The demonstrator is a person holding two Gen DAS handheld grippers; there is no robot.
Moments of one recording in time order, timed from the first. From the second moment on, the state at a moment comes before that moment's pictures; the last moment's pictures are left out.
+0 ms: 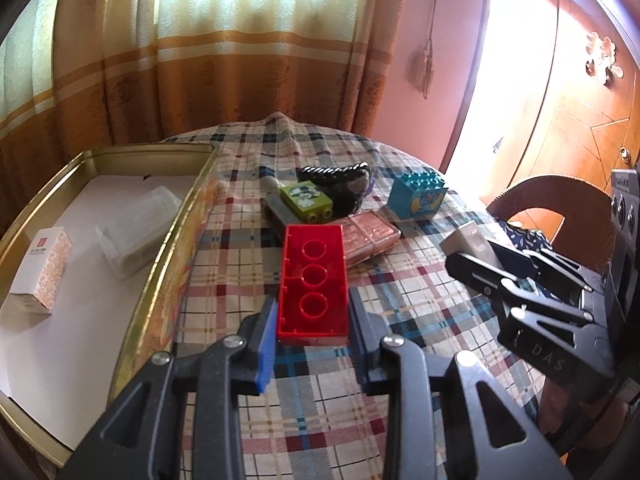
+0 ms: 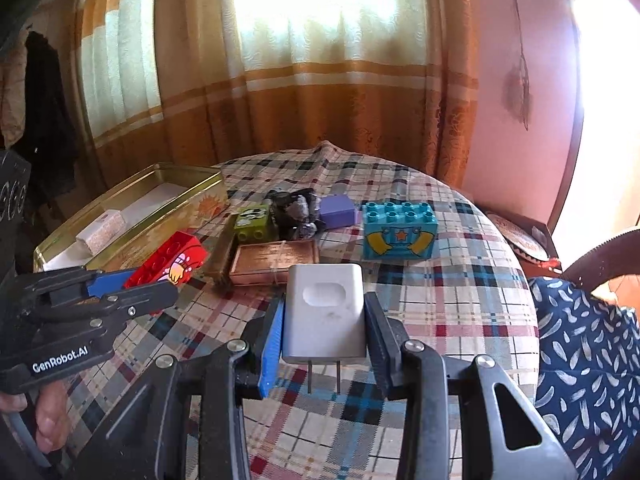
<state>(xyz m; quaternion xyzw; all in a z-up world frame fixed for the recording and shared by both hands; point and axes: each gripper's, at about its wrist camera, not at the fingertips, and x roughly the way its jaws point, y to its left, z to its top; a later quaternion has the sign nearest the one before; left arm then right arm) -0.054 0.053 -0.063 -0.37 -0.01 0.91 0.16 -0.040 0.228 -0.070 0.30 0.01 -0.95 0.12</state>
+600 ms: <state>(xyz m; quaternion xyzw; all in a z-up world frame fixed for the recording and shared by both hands) -0.043 0.040 -0.062 -0.37 -0.01 0.92 0.16 -0.031 0.213 -0.070 0.30 0.02 -0.94 0.13</state>
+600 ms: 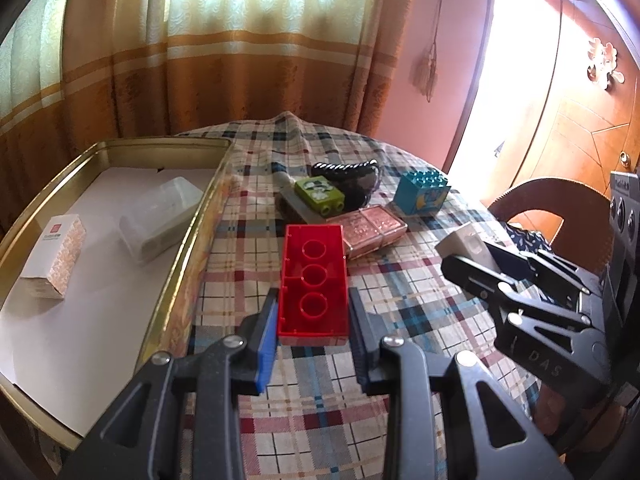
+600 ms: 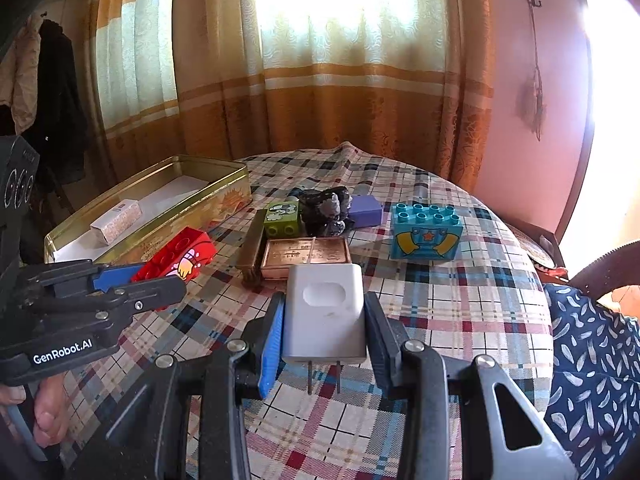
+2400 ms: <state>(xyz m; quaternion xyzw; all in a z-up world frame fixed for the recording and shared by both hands) -0.011 0.035 -0.053 -0.30 0.01 0.94 0.15 -0.013 0.186 -0.069 0.29 0.03 -0.94 0.16</state>
